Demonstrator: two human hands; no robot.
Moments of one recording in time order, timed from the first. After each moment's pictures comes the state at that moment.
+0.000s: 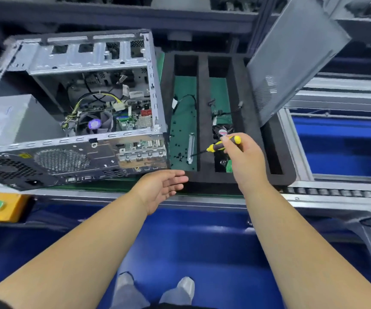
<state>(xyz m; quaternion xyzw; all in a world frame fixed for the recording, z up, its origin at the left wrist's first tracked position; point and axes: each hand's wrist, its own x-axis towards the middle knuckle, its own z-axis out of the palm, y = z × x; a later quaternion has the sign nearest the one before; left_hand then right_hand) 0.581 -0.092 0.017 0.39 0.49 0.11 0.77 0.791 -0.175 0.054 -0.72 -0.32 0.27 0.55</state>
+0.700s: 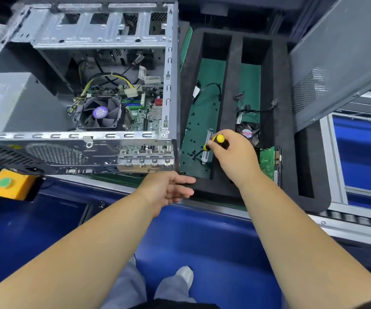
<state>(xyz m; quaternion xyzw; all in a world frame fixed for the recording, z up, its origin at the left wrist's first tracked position) 0.592 -0.082 0.010 0.35 0.58 0.09 0.73 0.799 -0.098 0.014 -0.76 -0.51 0.23 0.32</state>
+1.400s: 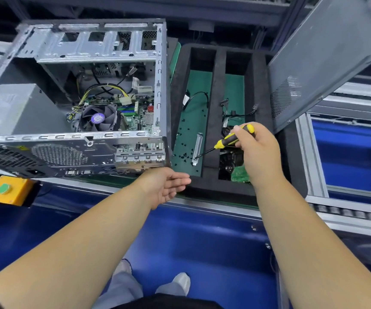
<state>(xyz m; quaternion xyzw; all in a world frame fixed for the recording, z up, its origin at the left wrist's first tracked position) 0.606 -0.084 0.032 0.31 0.58 0.06 0.75 0.817 -0.149 0.078 -0.68 -0.36 0.28 0.57</state>
